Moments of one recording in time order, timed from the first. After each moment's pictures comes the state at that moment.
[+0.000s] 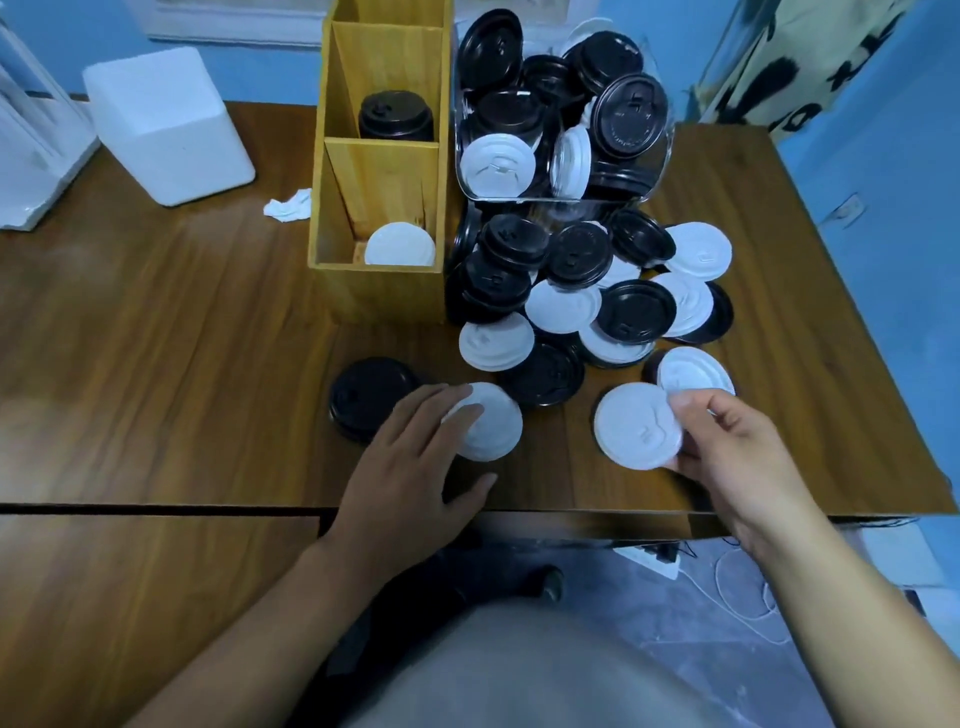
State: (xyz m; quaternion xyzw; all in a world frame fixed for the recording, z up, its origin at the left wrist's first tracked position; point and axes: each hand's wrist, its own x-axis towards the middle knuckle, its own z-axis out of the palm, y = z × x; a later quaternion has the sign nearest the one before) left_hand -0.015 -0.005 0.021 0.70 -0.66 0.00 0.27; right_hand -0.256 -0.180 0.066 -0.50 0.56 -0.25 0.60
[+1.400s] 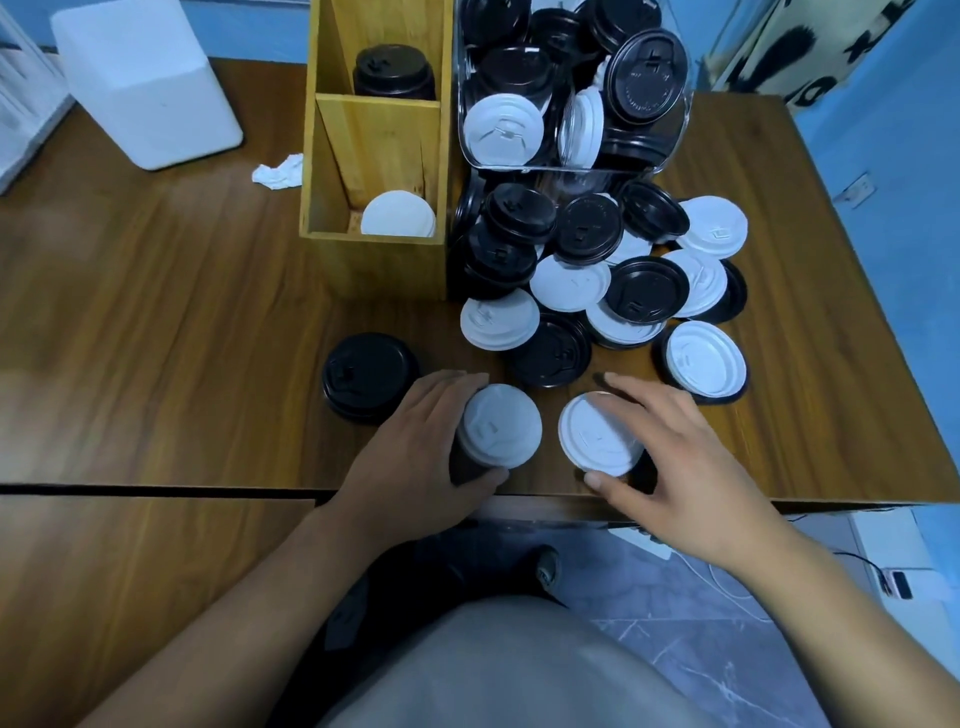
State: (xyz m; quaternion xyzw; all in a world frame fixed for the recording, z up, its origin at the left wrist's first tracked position) left_hand -0.010 -0.014 0.012 0.71 -0.63 -0.15 0.28; right_hand -0.261 -0.161 0.038 -0.93 0.29 -0.08 0.22
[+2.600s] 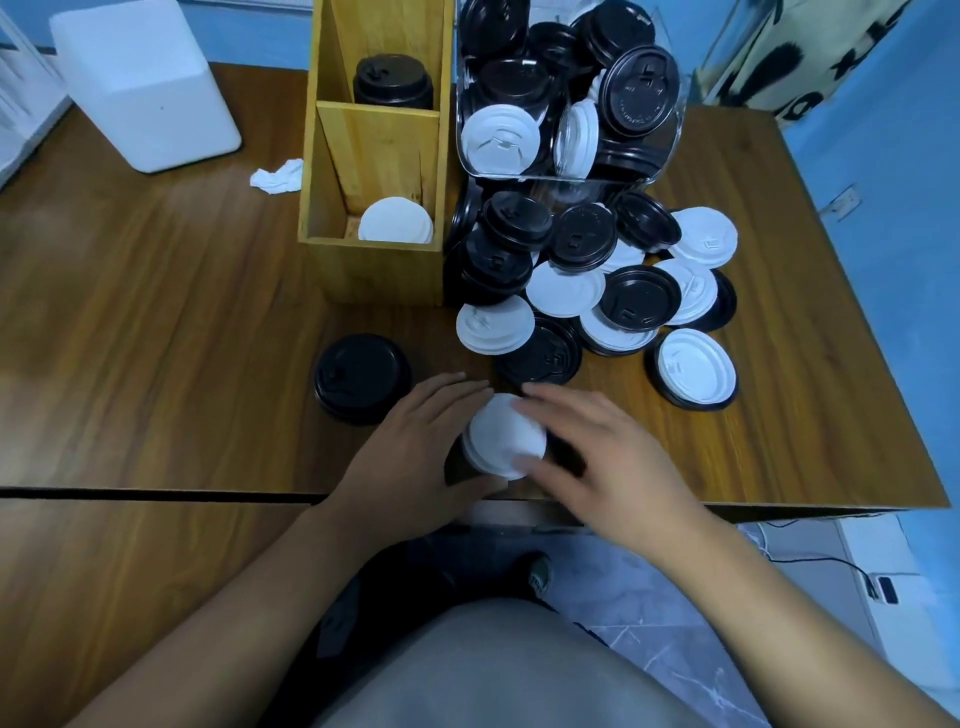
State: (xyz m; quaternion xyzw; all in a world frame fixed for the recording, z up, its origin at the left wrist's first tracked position) left_hand -0.005 -0.019 0.002 0.68 -0.67 -0.13 0.28; right_hand -0.211 -0.140 0.039 -0.93 0.24 -0.14 0.23
